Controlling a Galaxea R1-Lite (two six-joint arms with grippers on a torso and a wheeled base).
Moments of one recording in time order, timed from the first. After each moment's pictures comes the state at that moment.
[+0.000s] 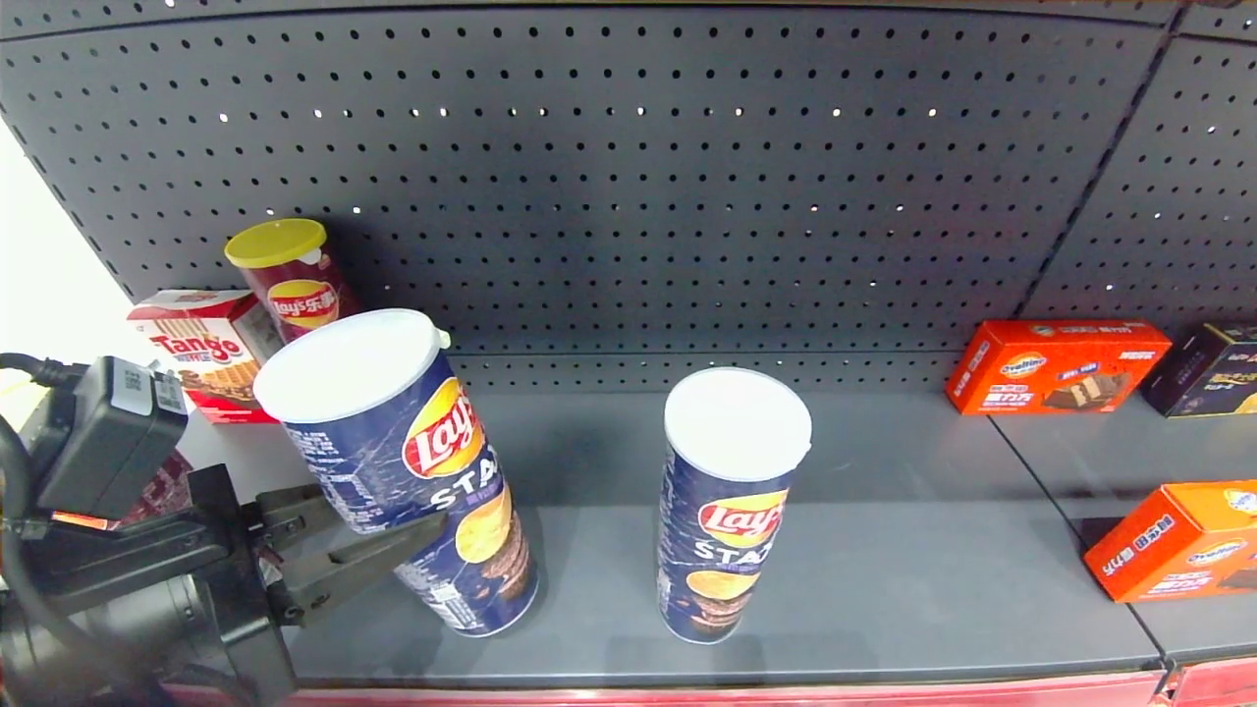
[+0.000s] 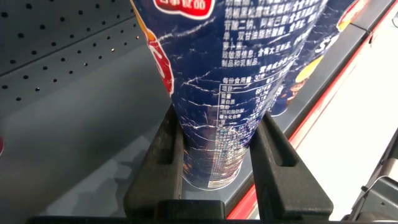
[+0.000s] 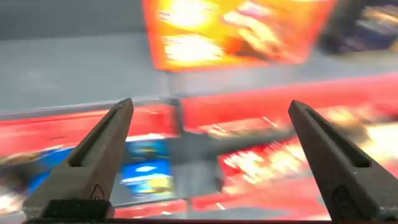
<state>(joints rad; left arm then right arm) -0.38 1.16 -0.41 -0.61 -0.42 0.09 0.16 0.13 -0.01 -0.07 -0.34 0.03</state>
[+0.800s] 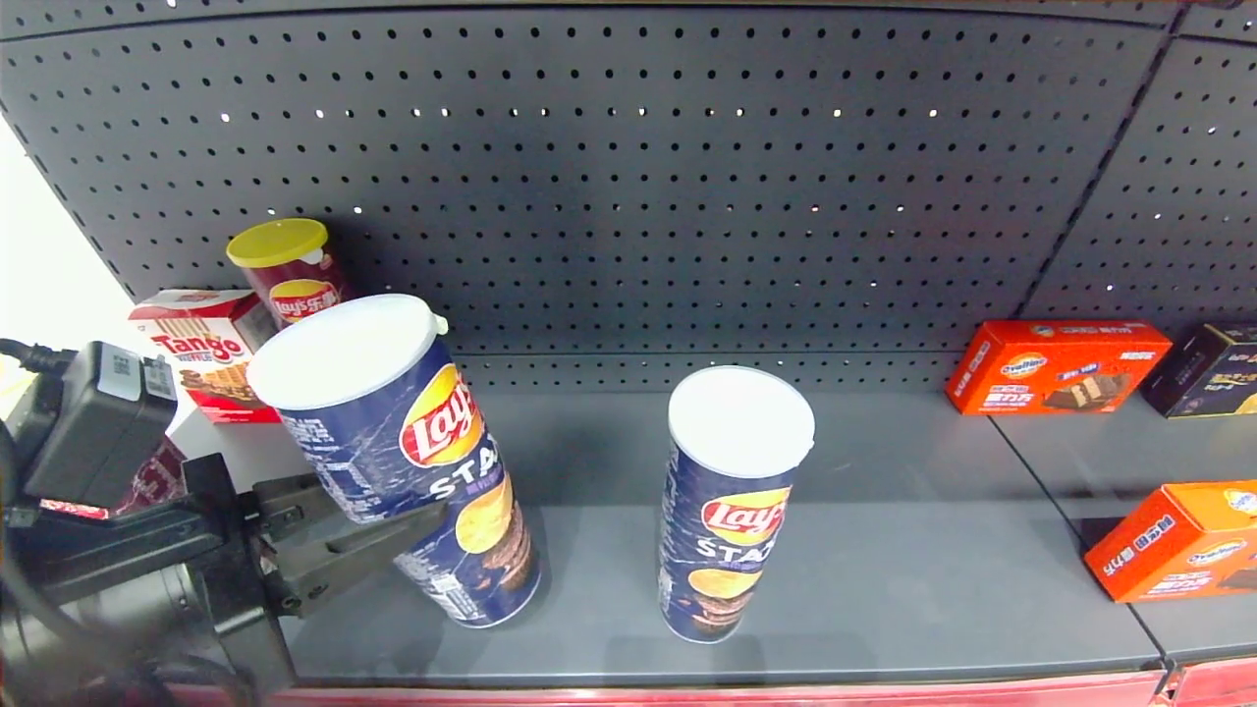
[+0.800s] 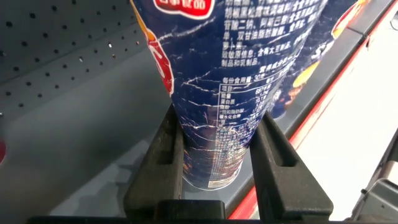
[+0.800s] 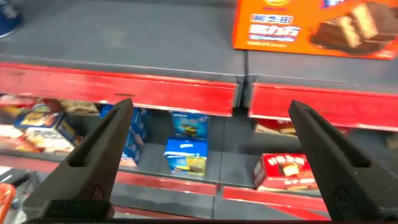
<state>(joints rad) -0.38 1.16 -0.43 -0.61 -0.42 0.09 0.13 0.10 0.00 0.01 -0.02 -0.01</state>
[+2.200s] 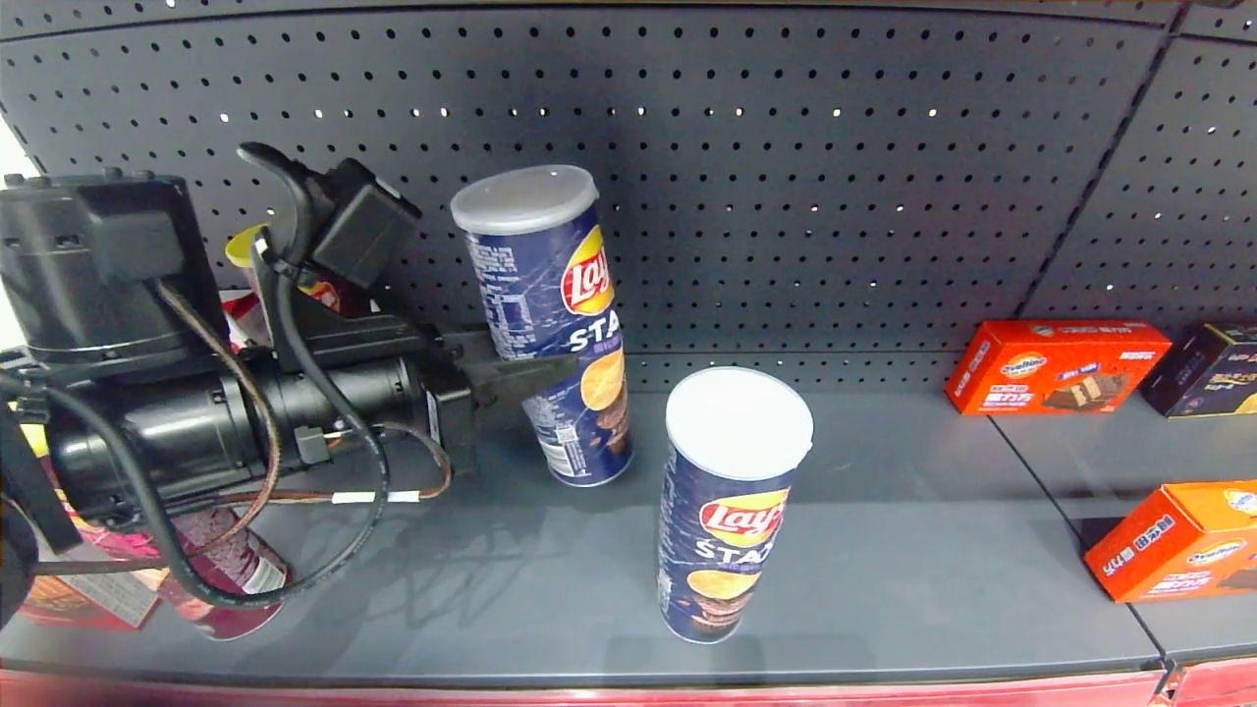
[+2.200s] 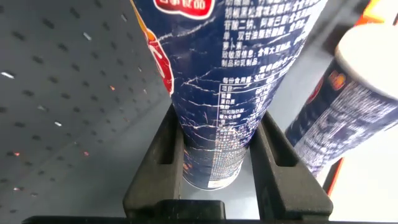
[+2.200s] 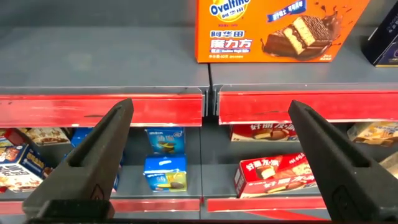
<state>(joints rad) -0.45 1.49 -0.85 -0.52 -0.42 0.13 0.00 0.00 0.00 0.00 -0.02 0.00</state>
